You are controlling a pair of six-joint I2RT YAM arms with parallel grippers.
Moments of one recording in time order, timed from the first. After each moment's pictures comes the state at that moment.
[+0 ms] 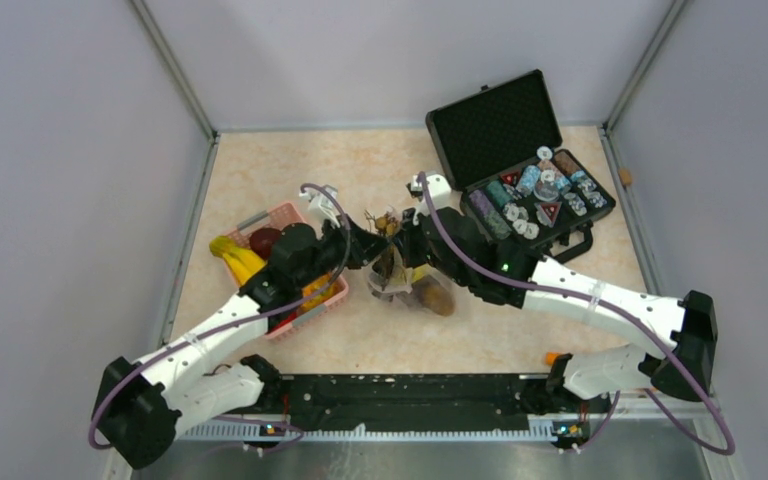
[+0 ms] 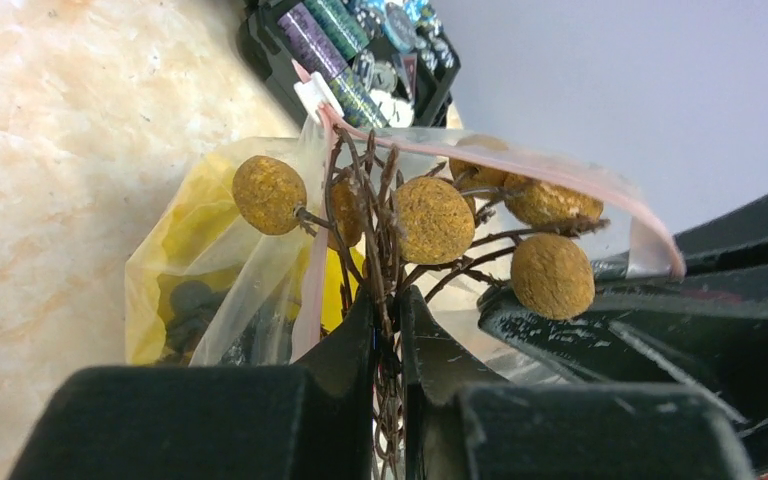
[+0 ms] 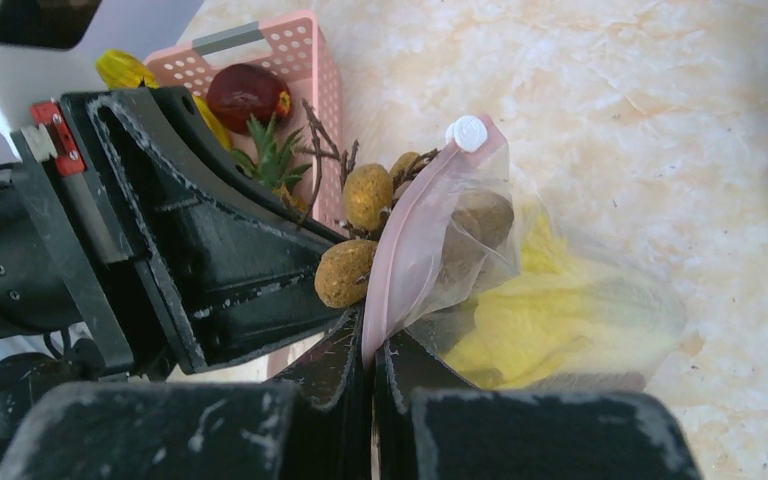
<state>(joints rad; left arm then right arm) -0.64 0.98 0.62 0.21 0.19 -0.86 1.10 1.28 1.16 -0.27 0.39 0.46</state>
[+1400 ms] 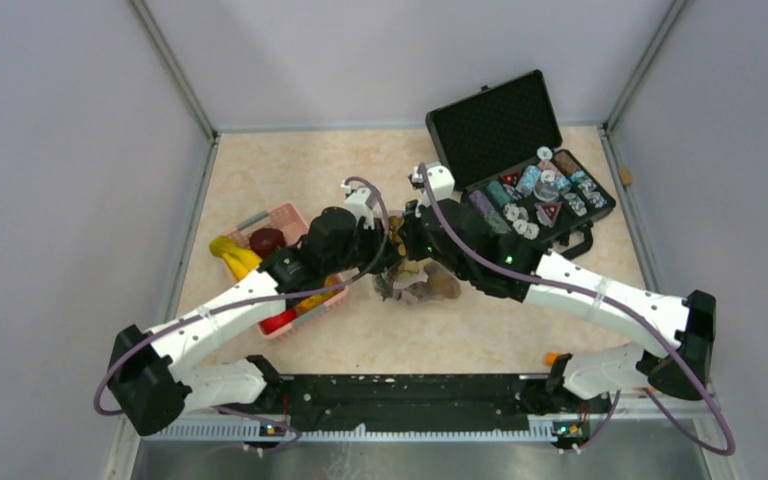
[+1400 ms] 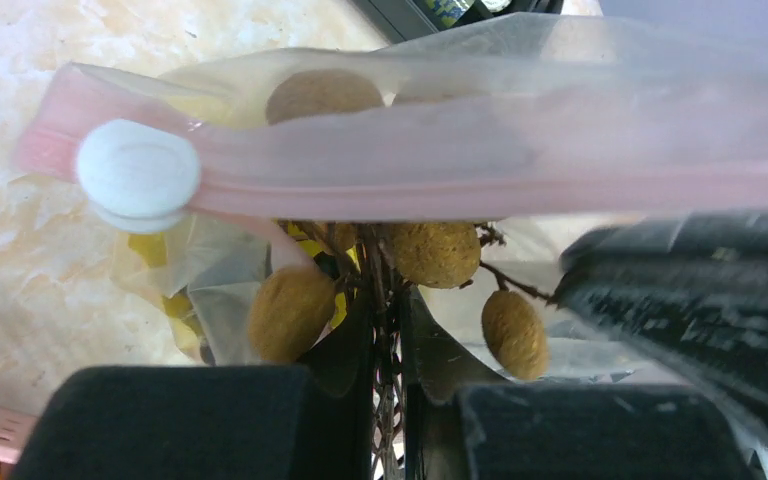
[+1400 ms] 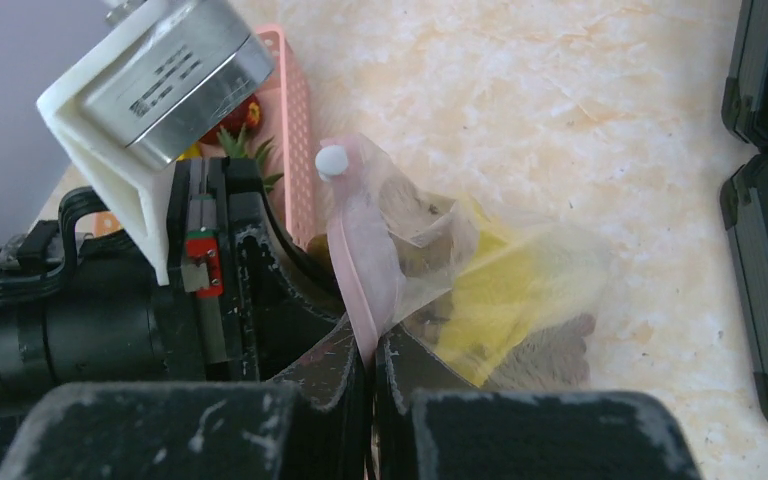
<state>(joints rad) -0.78 1.12 0.84 -0.17 0.10 -0.62 1.09 1.29 1.25 -0.39 0.45 0.46</state>
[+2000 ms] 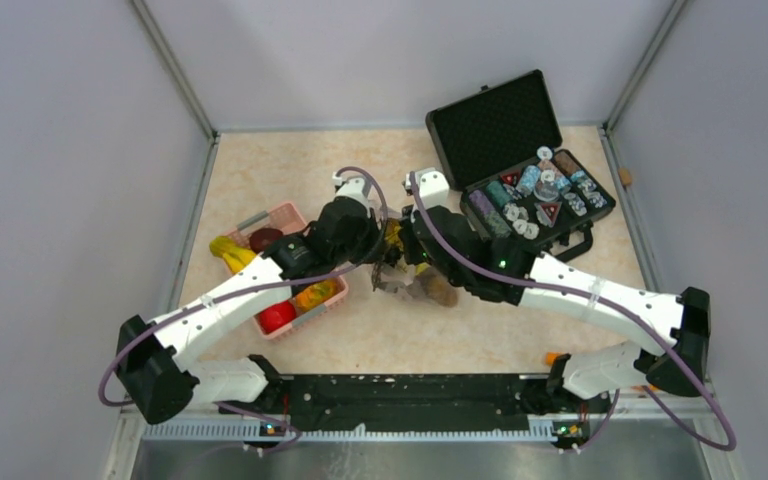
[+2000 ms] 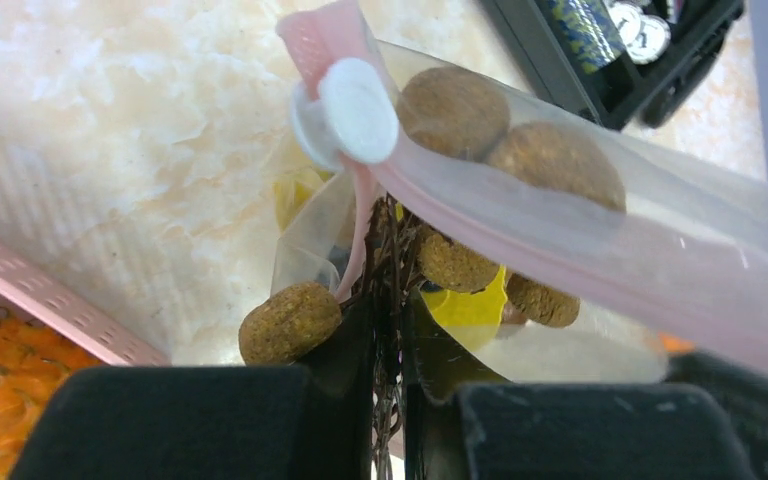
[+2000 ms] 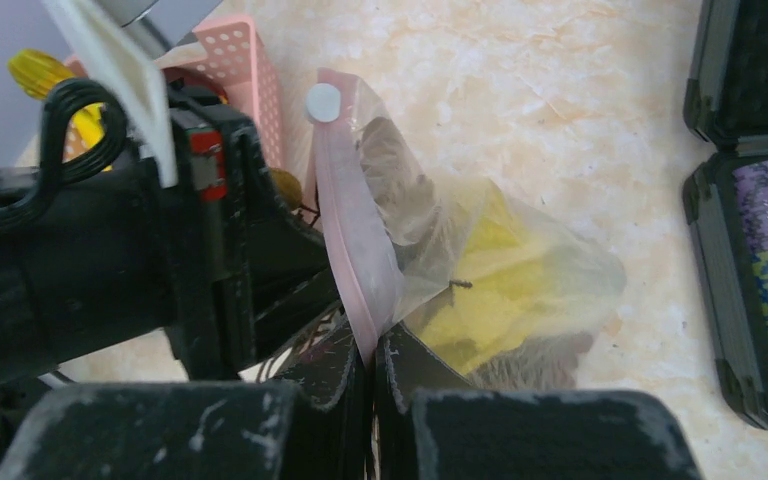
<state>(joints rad) -0.78 1.21 1.01 -0.41 -0.13 -0.66 1.13 1.31 1.26 -0.42 0.55 0.41</state>
